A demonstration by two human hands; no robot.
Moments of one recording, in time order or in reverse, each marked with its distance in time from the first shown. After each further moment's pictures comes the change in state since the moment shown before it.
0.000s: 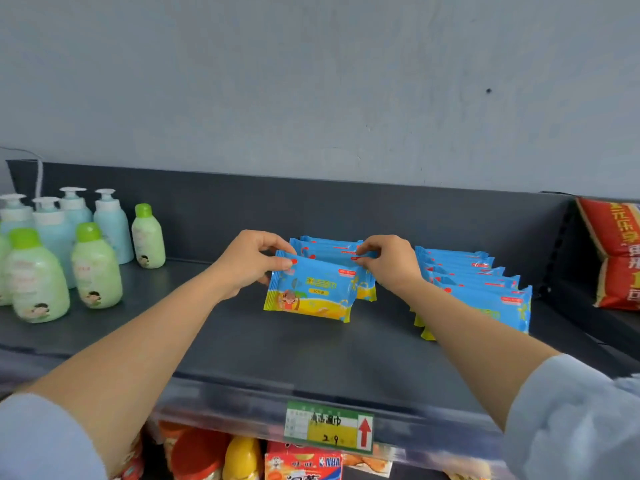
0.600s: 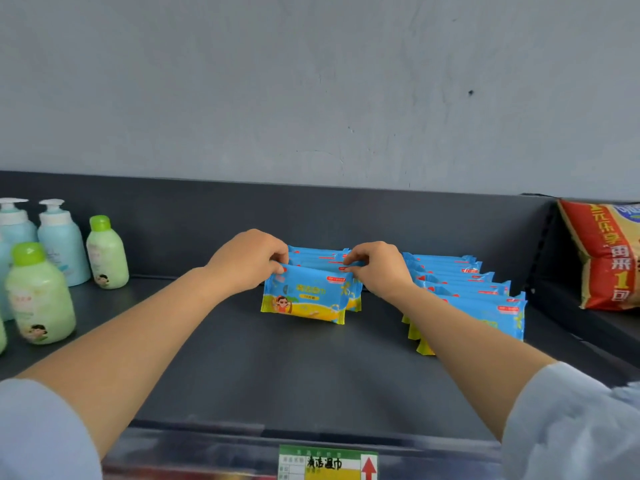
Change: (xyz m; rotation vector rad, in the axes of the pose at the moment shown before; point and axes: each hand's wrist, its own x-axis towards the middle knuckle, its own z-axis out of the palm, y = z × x) left_hand 0.058 0.002 0.003 0.834 -0.101 0.302; right_hand 0.019 0.006 0.004 -0.065 -0.051 0.000
